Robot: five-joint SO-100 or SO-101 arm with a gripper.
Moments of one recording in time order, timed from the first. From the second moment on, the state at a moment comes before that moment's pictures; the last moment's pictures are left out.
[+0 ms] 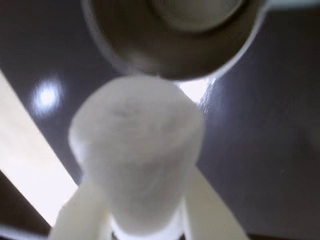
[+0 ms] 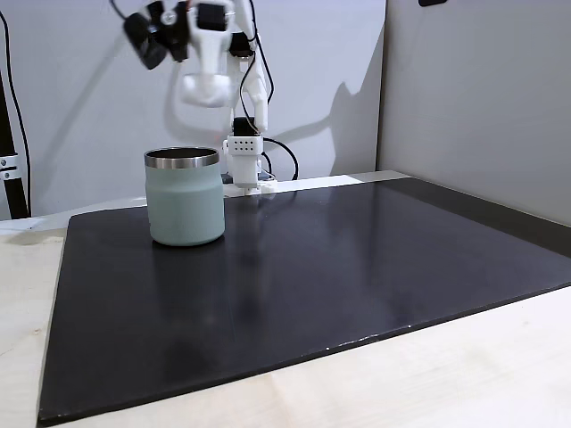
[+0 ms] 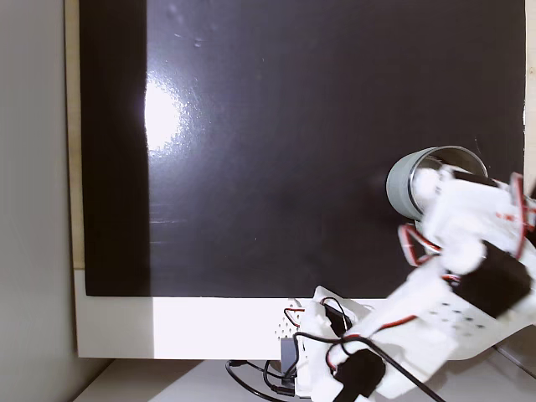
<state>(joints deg) 33.6 98.9 63.2 103.3 -19.8</state>
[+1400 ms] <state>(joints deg) 36.9 88.9 74.1 94.9 -24.0</state>
